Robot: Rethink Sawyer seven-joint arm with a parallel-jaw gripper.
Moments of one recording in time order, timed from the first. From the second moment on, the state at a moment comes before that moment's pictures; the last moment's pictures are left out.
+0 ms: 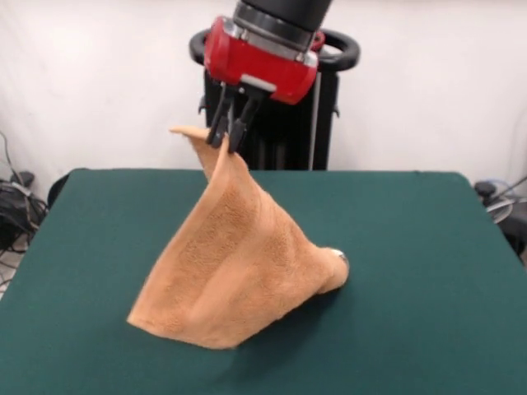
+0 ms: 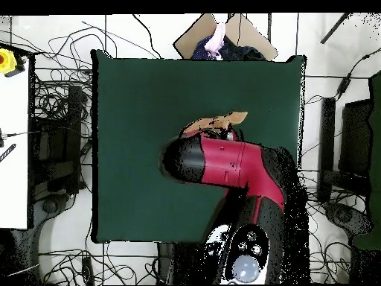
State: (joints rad) arm -0.04 -0.79 -0.29 1.55 -0.20 0.58 1.43
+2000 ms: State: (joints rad) arm 0.05 -0.81 -0.49 1.48 -0.17 0.69 1.43
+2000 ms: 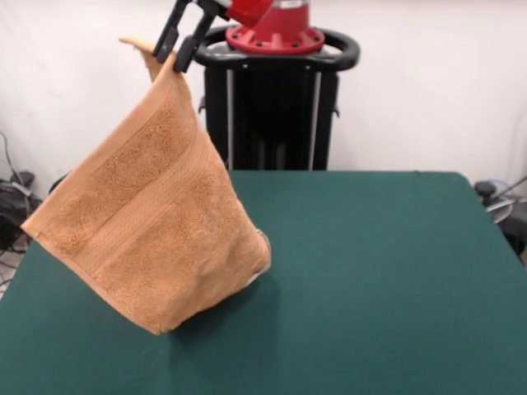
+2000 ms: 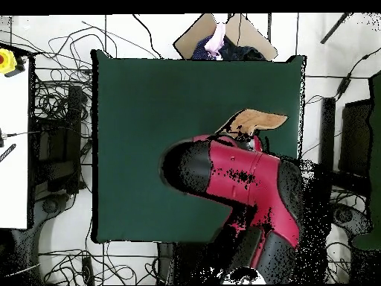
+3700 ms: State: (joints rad) arm -0.07 -0.82 -0.49 1.41 -0.18 0.66 1.43
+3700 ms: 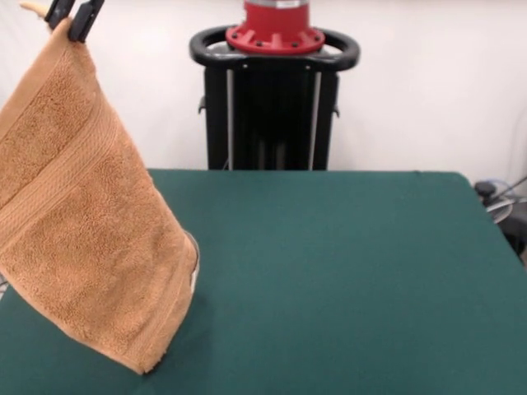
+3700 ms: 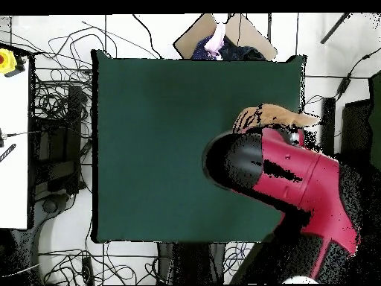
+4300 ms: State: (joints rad) arm -0.08 -0.82 -0.49 1.40 -0.18 0.65 1.43
